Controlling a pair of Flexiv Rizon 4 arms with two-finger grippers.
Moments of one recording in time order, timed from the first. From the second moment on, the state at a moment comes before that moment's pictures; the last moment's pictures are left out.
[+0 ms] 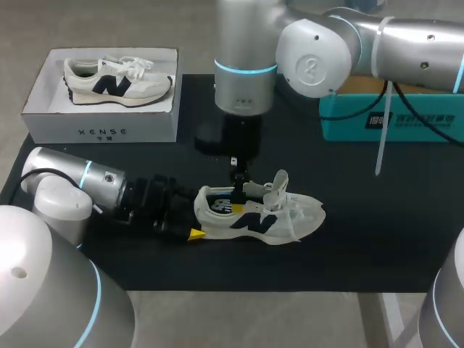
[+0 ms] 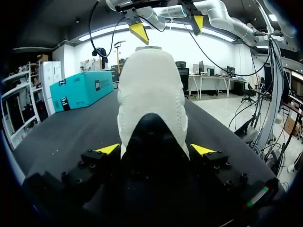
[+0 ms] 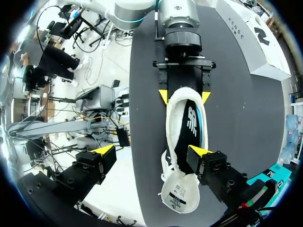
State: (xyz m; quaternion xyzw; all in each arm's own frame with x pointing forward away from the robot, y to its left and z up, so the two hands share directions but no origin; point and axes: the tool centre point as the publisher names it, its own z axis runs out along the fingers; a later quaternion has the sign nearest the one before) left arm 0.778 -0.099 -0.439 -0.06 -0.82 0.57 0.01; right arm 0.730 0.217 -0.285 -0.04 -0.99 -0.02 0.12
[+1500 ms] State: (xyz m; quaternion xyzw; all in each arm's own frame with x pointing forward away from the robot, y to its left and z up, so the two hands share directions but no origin) left arm 0.778 -0.099 -0.439 -0.06 -0.82 0.57 0.01; right arm 0.737 0.229 -0.336 -0.08 -0.99 0.01 0.11
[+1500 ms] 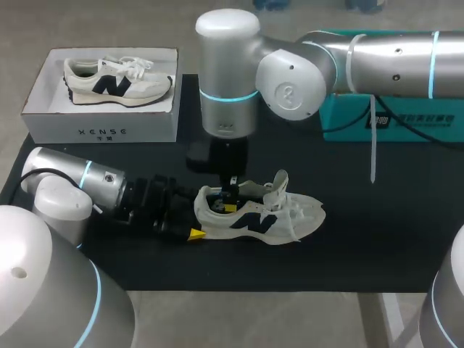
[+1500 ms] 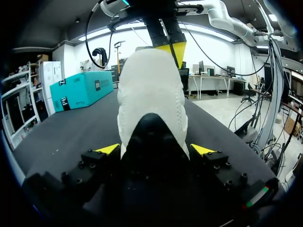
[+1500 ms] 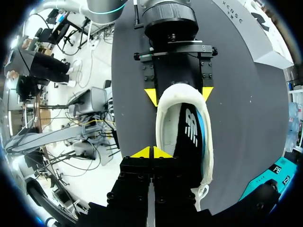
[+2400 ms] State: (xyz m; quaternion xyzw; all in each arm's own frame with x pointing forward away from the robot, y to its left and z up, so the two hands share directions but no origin) left arm 0.778 -0.099 -0.439 -0.06 -0.82 0.57 0.01; right arm 0.789 0.193 -0.355 -0.07 -1.00 0.02 0.05
